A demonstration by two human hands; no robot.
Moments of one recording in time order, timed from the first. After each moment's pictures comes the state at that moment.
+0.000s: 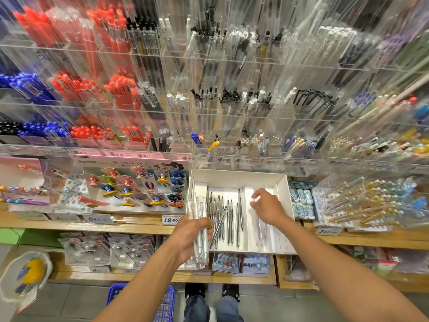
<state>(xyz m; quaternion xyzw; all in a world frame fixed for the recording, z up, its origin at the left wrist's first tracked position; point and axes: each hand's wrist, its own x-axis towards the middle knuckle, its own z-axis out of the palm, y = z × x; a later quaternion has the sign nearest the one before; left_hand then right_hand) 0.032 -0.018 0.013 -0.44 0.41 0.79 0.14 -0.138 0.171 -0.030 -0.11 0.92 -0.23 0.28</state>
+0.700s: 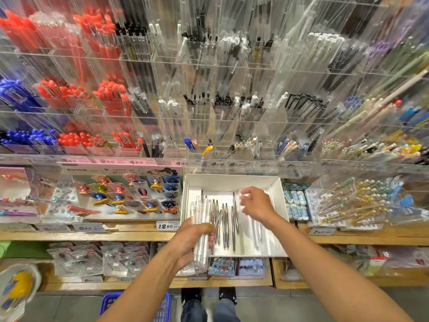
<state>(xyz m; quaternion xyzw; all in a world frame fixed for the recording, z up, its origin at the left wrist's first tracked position) 0.026 -0.014 0.020 -0.36 0.45 0.80 0.18 -0.134 0.145 -0.013 -0.01 0.87 -0.40 0.29</state>
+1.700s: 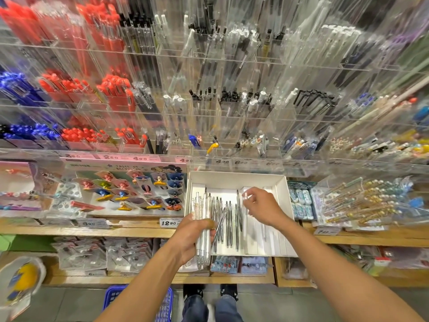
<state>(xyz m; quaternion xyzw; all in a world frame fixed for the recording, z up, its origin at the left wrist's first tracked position) 0.021 -0.019 0.017 -0.39 0.44 0.79 0.15 -0.132 0.154 -0.004 -0.12 0.89 -0.30 0.30</state>
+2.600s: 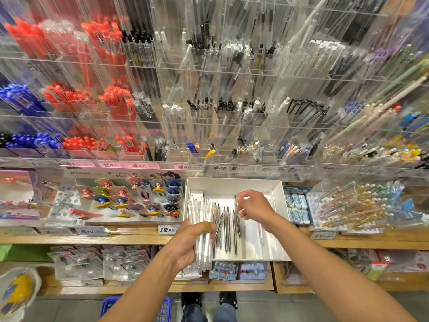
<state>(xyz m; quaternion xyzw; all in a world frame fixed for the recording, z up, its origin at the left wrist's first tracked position) 0.024 -0.024 0.018 -0.38 0.37 0.83 0.16 -0.131 0.137 -0.001 0.03 0.81 -0.47 0.36</state>
